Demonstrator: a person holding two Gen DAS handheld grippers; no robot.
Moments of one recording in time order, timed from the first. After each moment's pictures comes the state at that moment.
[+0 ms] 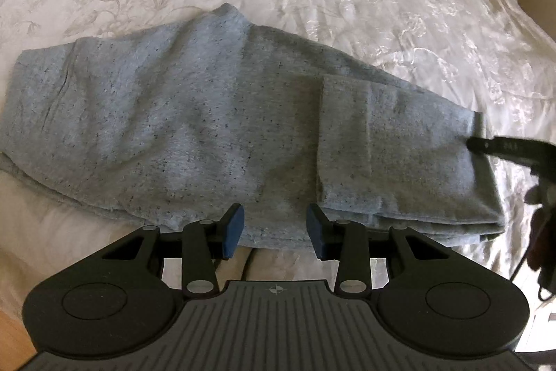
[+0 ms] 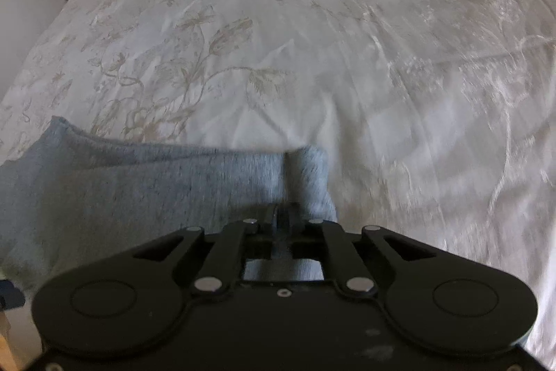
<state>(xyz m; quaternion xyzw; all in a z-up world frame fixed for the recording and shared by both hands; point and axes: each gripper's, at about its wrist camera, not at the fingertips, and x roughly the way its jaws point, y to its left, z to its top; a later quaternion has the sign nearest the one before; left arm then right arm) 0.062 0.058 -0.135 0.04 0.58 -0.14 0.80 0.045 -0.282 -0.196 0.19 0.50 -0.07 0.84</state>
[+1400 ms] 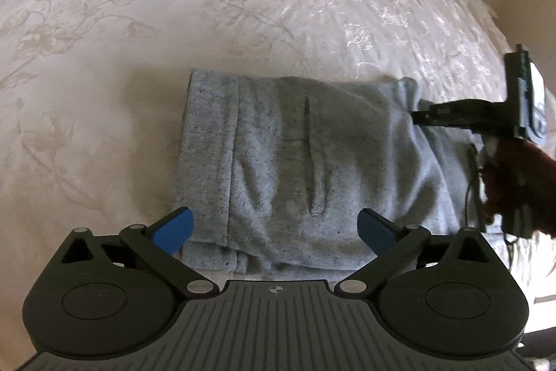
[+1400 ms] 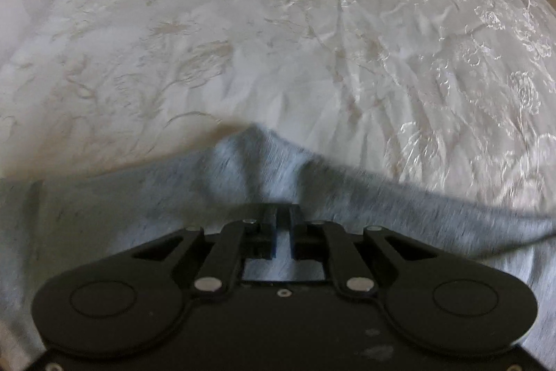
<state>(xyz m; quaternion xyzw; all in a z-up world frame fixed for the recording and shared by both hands) 0.185 0.319 -0.127 0.00 0.56 -0.22 0.80 0.226 0.015 -0.187 0.11 0.52 -0.06 0.84</state>
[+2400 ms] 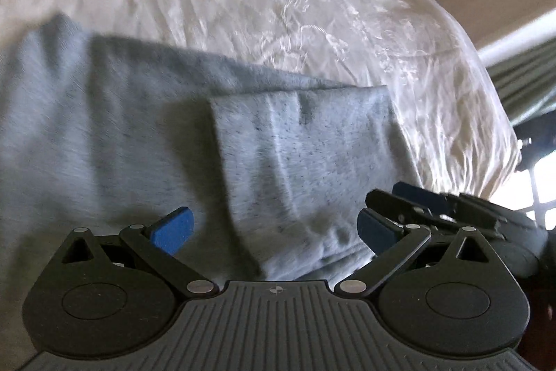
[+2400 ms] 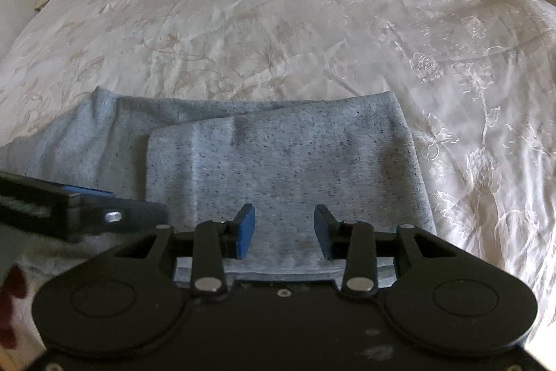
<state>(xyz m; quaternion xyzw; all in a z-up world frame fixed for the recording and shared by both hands) 0.141 0.038 -0.184 -0.02 0.61 -0.41 0.68 0.006 -0.141 -0.142 0.14 0.50 -0.15 0.84</state>
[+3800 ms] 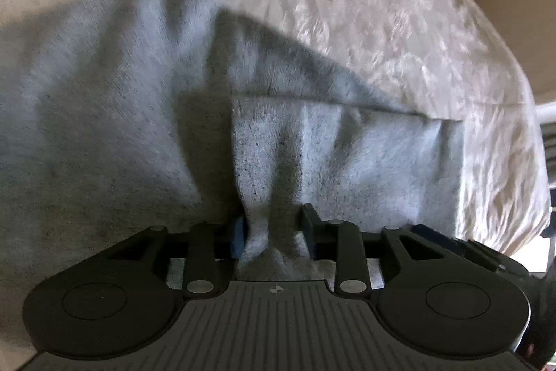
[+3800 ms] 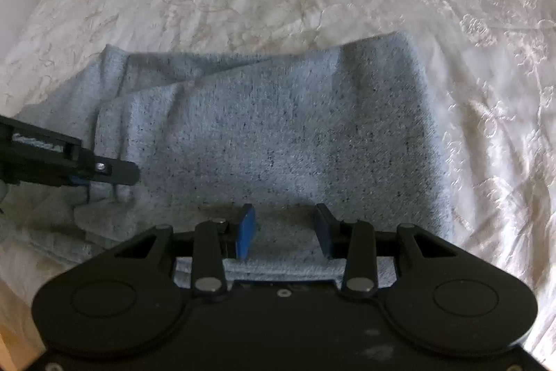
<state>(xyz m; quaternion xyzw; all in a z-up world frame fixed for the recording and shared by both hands) 0.178 0.078 -0.185 -0.04 0.65 -0.29 0.70 0.033 -0.136 -0.179 0.16 0.54 -0.10 0.82</state>
